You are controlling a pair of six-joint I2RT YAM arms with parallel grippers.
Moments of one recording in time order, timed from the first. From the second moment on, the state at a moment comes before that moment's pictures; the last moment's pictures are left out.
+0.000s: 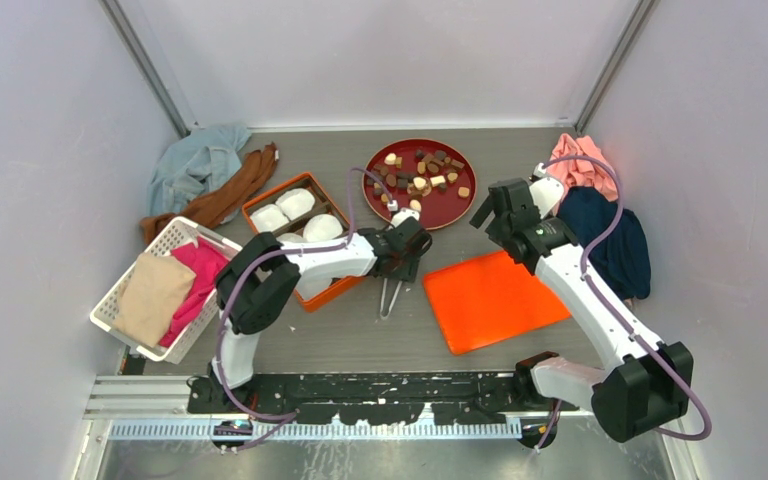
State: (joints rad) left arm -0.95 1.99 1.36 -0.44 -0.32 -0.61; right arm 0.34 1.15 0.99 -0.68 0.48 0.81
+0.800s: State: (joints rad) left arm -0.97 1.98 1.35 -0.47 -0.36 -0.63; right arm 0.34 1.17 0.99 -0.67 0.45 0.83
